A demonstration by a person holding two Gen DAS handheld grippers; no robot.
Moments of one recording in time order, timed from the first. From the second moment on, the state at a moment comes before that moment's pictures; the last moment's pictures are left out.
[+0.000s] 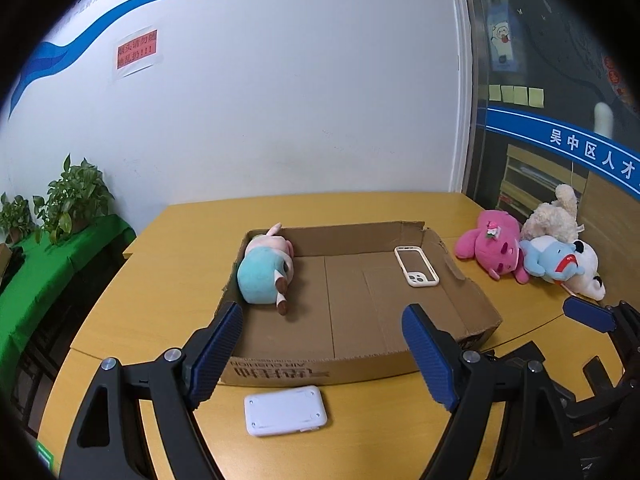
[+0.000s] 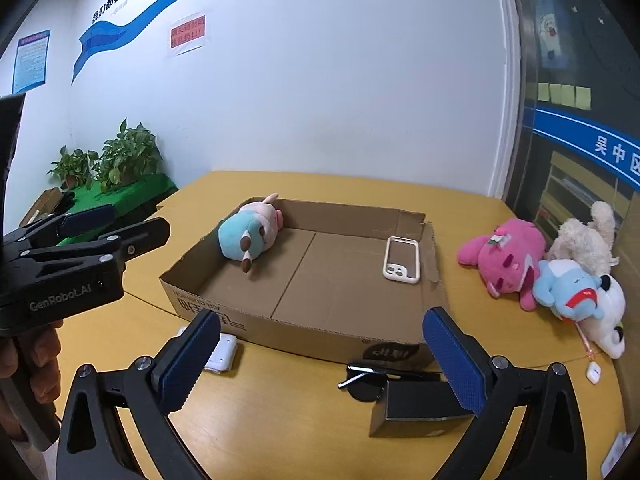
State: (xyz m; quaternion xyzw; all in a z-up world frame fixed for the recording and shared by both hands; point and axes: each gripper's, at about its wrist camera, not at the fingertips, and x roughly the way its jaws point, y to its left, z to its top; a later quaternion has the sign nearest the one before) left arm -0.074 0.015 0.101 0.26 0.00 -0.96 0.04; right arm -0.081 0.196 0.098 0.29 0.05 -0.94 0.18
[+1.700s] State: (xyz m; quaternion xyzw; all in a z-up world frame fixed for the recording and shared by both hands) left arm -0.118 0.061 -0.070 0.48 0.11 -0.85 -0.17; right arm -0.091 0.309 -0.033 0.40 -0.11 -0.86 0.31
